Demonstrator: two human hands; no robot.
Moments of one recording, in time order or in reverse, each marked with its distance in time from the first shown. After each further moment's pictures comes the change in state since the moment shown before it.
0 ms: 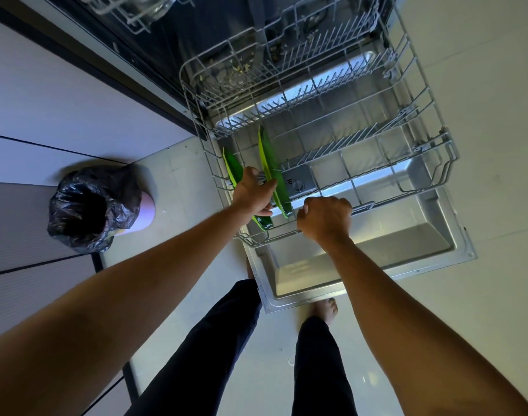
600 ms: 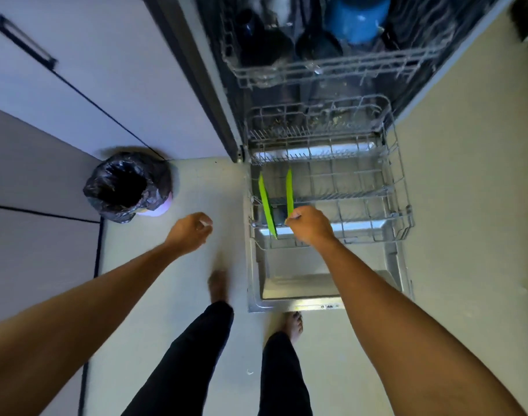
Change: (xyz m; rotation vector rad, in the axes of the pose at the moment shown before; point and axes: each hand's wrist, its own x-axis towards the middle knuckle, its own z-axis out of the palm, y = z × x) left_hand -0.146 -0.120 -0.196 0.193 0.148 0.146; right_hand -0.074 -0.089 -0.158 0.394 -0.270 -0.017
